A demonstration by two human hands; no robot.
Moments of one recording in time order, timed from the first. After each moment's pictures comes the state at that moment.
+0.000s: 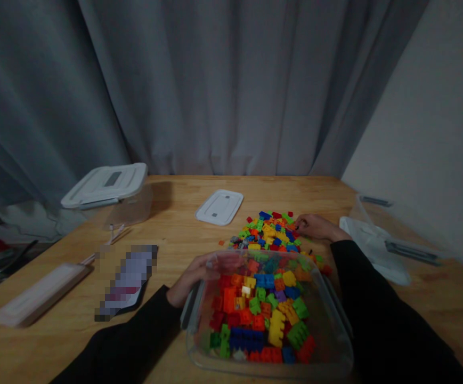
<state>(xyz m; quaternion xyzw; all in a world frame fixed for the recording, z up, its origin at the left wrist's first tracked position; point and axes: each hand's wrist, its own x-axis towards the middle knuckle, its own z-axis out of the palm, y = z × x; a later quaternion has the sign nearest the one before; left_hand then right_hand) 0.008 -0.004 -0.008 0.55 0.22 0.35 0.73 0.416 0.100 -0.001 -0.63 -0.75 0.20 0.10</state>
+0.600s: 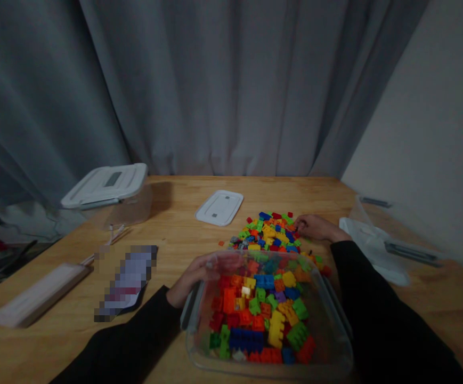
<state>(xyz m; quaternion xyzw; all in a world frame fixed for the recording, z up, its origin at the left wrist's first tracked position) 0.004 0.003 -0.023 0.54 0.20 0.36 0.74 0.418 0.102 0.000 -0.61 -0.76 0.20 0.10</state>
